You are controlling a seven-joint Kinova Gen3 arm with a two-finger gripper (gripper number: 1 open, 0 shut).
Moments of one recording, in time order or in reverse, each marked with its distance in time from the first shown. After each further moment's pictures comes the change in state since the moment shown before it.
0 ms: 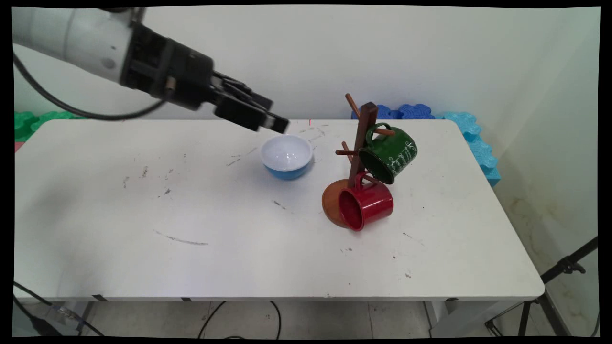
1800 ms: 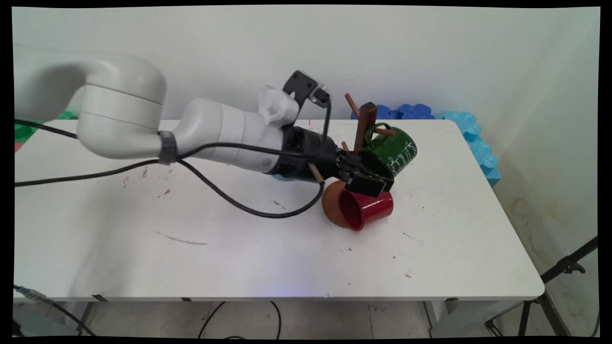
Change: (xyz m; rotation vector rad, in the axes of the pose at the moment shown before) arm -0.030 0.068 0.180 0.074 0.055 -0.057
